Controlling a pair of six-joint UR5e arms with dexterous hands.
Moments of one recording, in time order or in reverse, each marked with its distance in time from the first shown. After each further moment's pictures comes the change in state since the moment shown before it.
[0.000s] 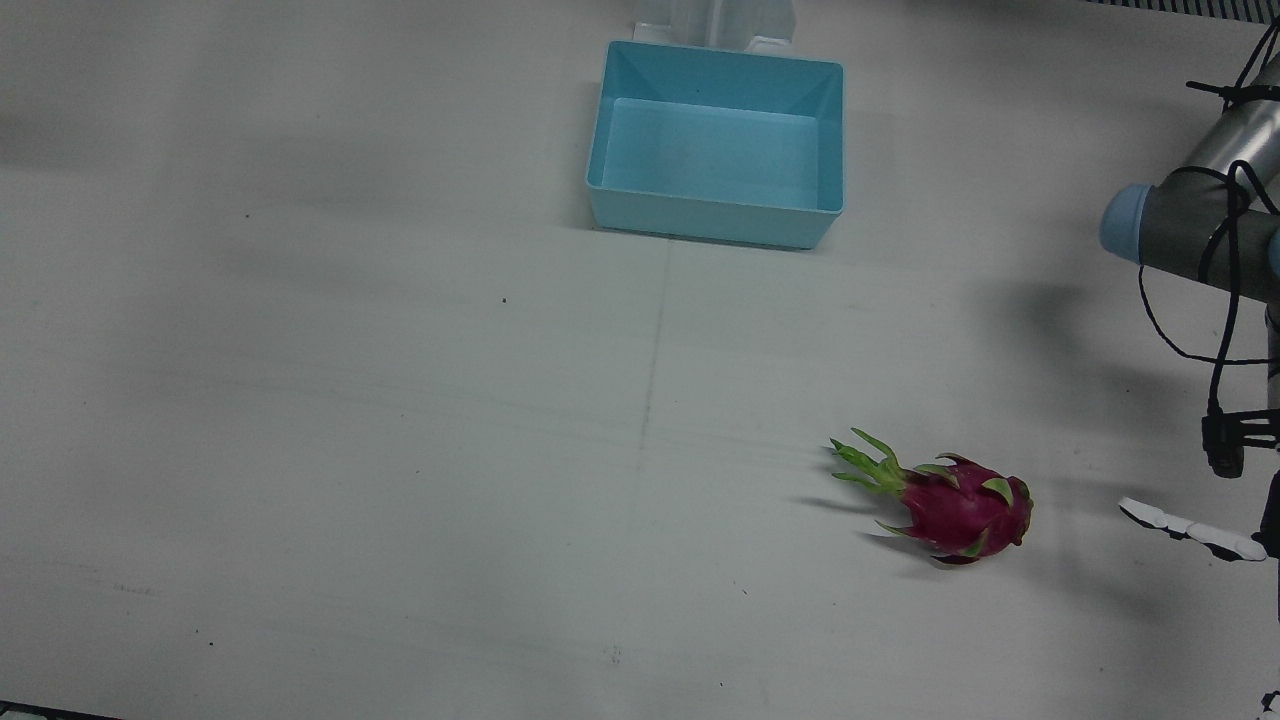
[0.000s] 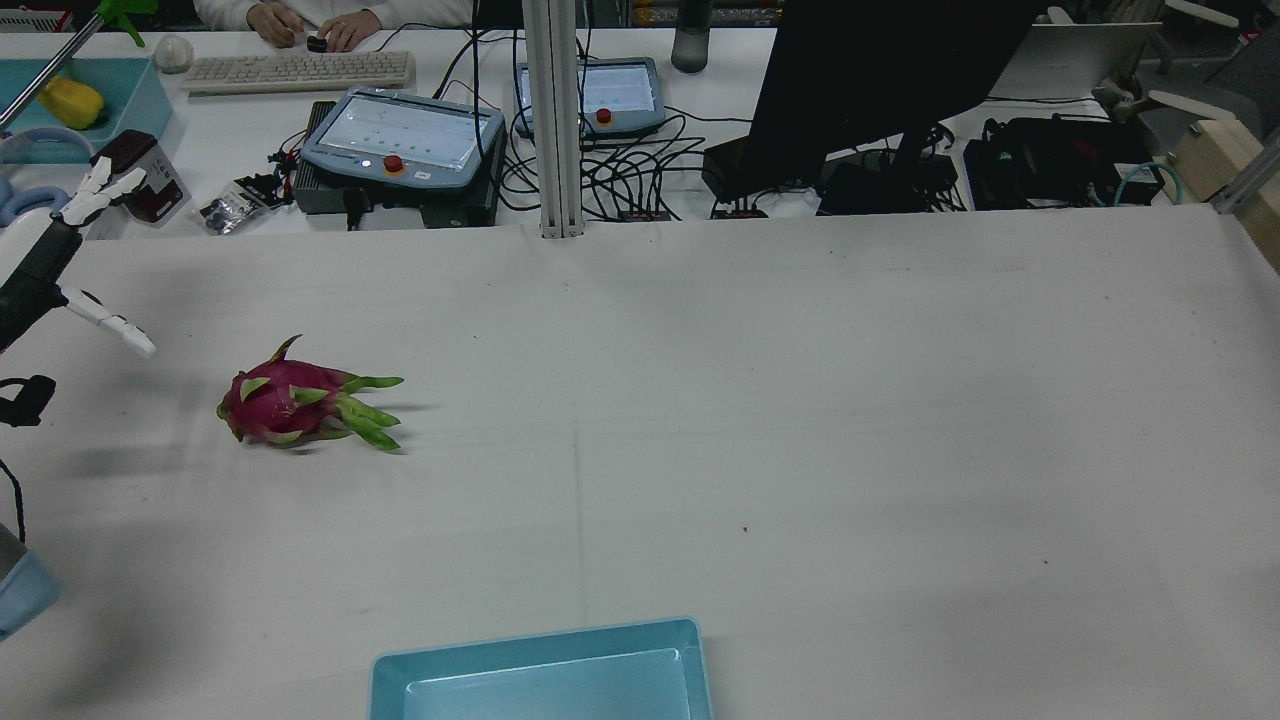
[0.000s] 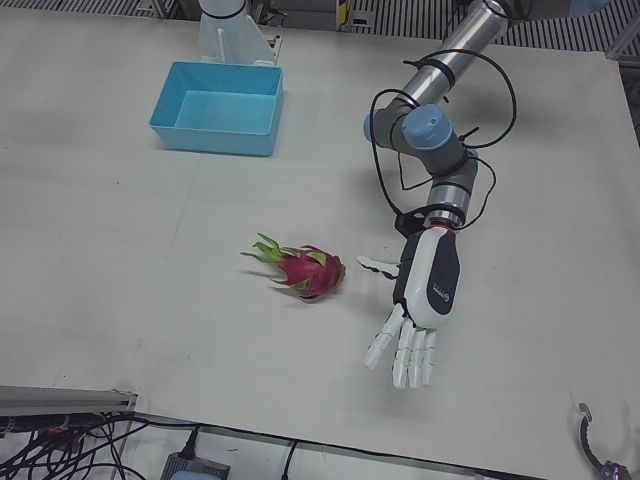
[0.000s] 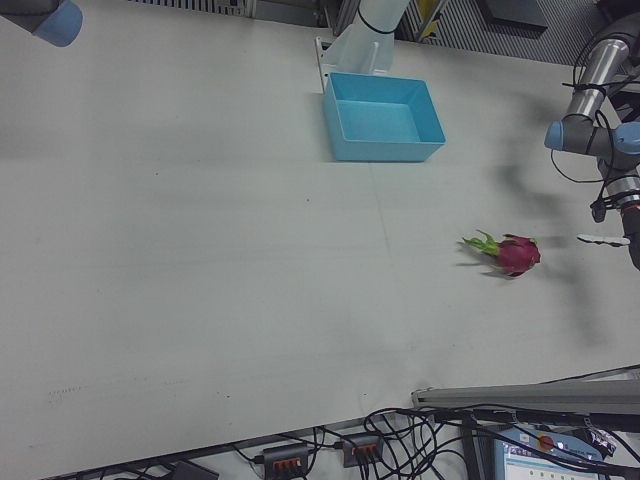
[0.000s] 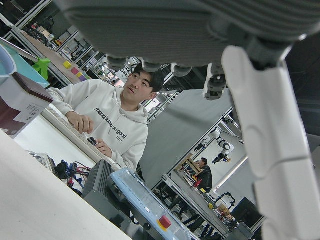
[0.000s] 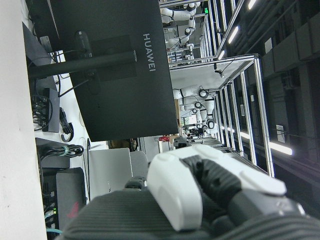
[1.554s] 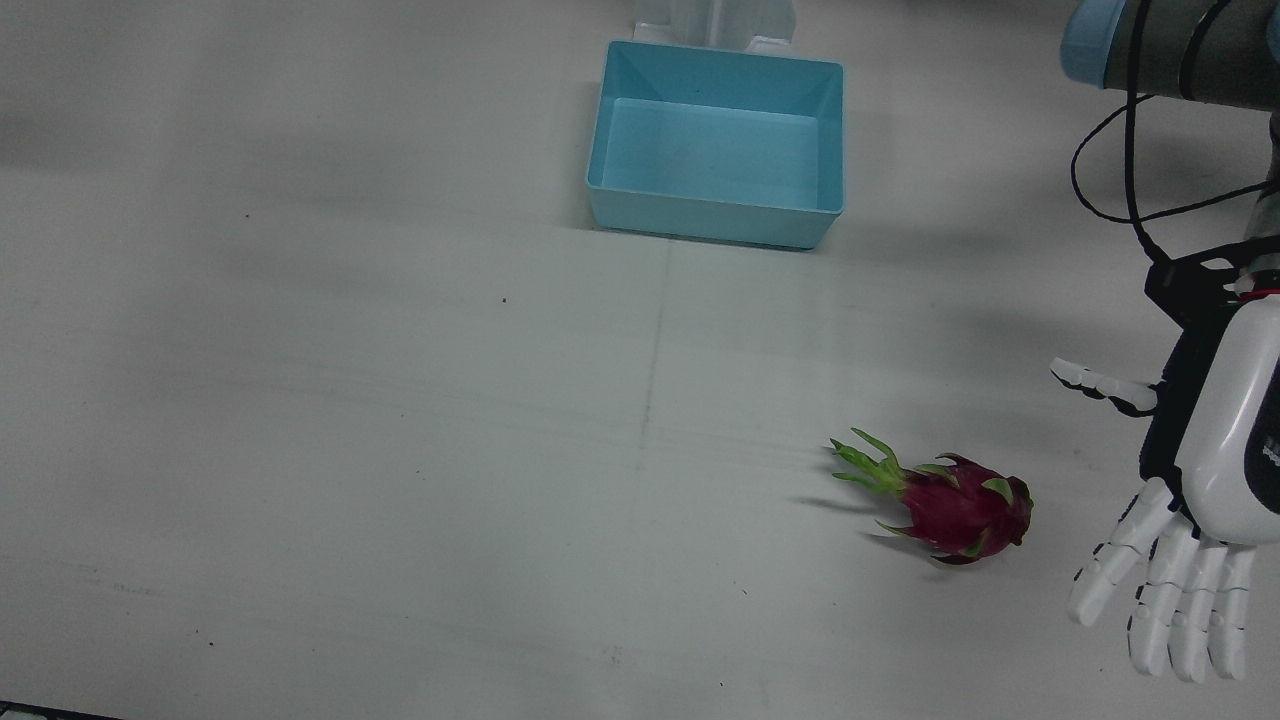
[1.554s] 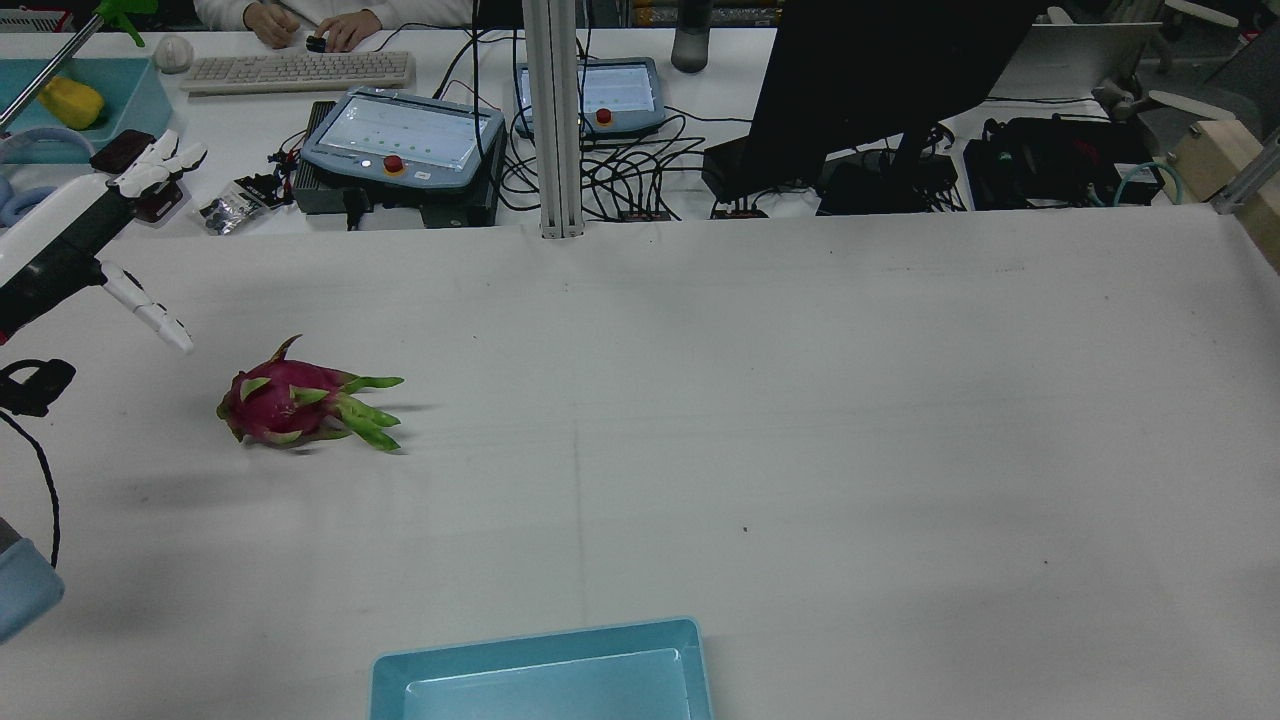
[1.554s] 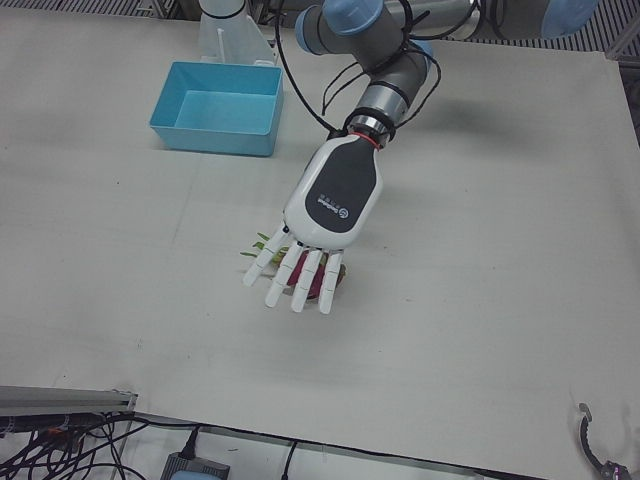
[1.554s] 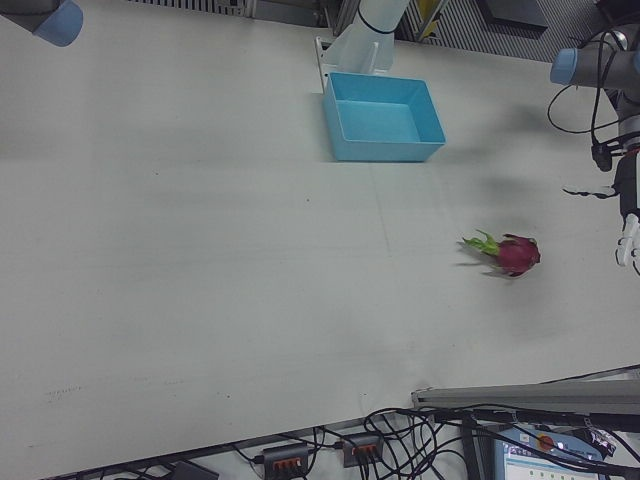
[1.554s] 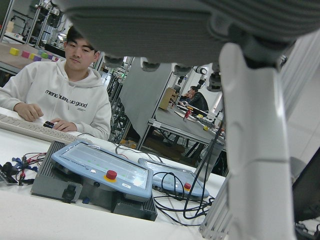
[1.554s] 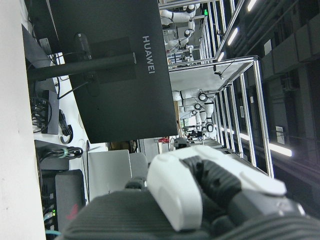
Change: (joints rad) left arm 0.022 -0.159 -0.466 0.689 0.219 0.335; right arm 0.000 0.001 0.003 -0.001 -0.001 0.000
